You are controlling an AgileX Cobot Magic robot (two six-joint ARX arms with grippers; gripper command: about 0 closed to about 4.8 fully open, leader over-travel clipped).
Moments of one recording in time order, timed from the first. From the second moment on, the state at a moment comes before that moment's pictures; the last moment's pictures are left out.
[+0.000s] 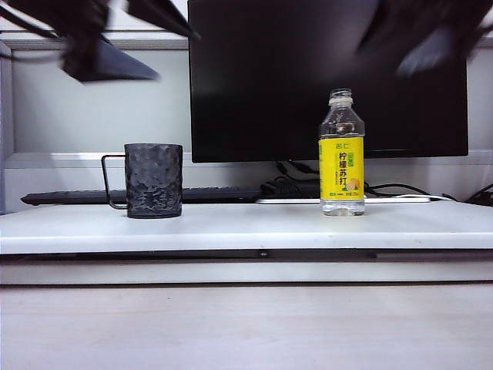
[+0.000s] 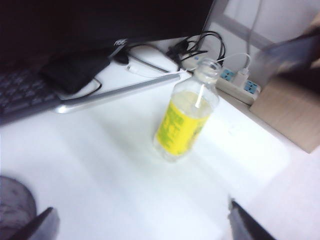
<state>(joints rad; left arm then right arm) -0.36 1.27 0.87 0.15 0.51 -0.14 0.16 1.27 1.01 -0.13 -0.41 -0.08</state>
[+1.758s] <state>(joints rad) -0.39 1.33 0.87 0.02 0.29 -0.03 0.29 1.66 1.01 0.13 -0.26 -0.28</state>
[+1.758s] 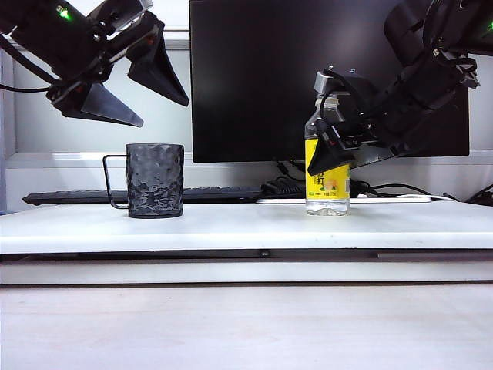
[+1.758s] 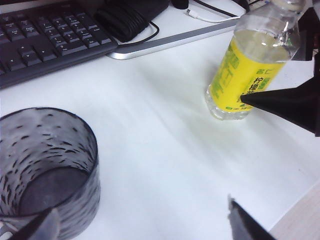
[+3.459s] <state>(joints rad) -0.37 1.02 0.87 -0.15 0.11 0.10 0.57 1.48 1.22 -0.08 0.02 -0.50</state>
